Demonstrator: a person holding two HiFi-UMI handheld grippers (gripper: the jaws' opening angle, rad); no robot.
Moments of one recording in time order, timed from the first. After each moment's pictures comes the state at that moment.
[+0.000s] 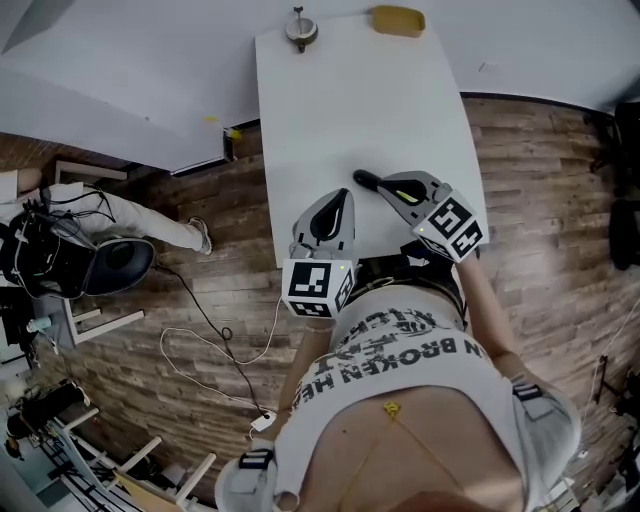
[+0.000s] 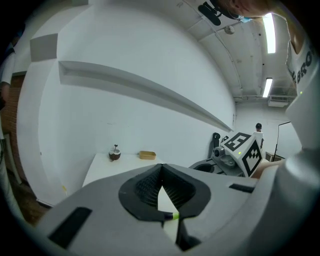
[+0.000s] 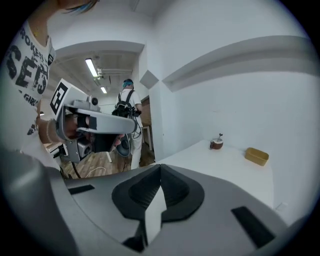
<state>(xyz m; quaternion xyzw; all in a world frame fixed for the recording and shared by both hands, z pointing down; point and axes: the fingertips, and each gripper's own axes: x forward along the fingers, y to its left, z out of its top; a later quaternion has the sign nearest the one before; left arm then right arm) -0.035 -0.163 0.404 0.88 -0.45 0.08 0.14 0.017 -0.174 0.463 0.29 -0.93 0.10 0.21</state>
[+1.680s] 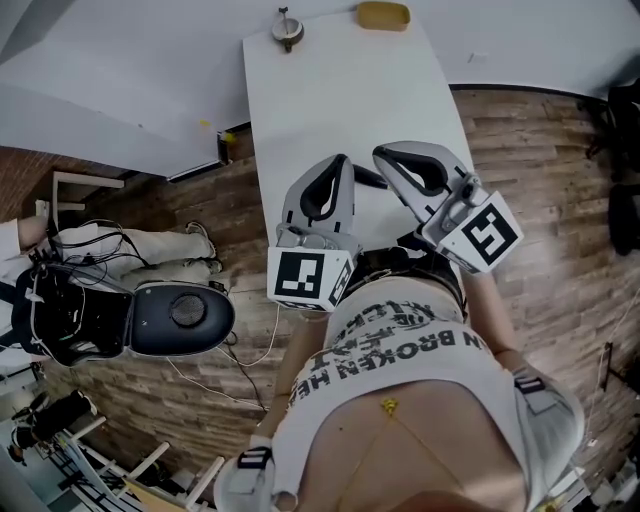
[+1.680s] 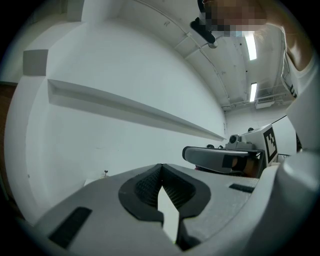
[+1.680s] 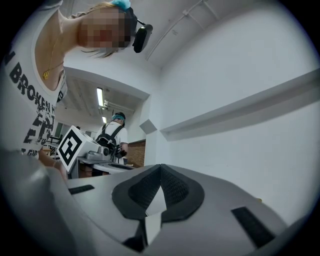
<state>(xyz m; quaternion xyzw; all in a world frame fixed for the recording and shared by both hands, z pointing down) -0.005 -0.179 0.316 0.90 -0.43 0.01 0.06 0.028 -0.165 0.280 0.34 -0.94 -0.03 -0.04</state>
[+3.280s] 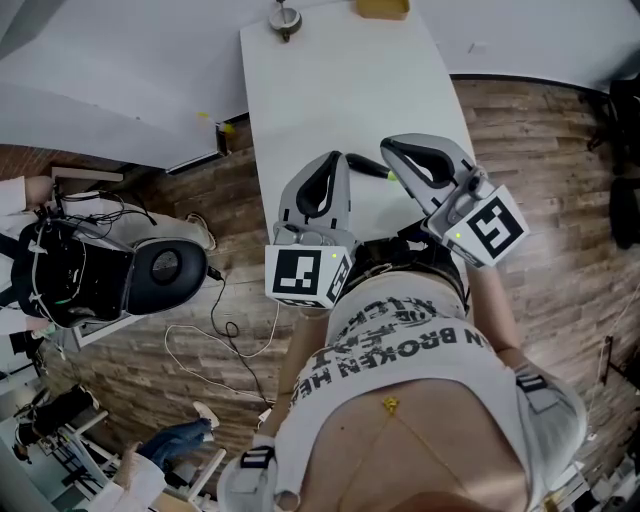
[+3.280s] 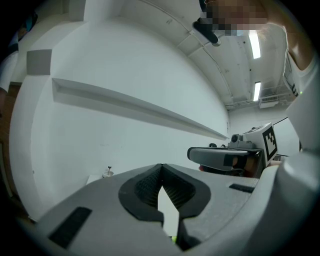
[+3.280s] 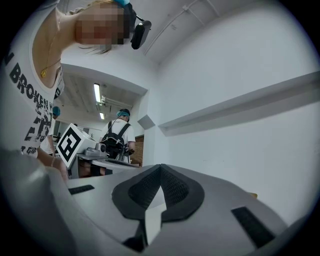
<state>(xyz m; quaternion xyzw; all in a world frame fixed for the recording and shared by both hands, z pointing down) -0.018 -0.155 0.325 0.90 -0.44 0.02 0.07 0.036 -0.147 0.296 0.36 -0.93 -0.02 0.00</state>
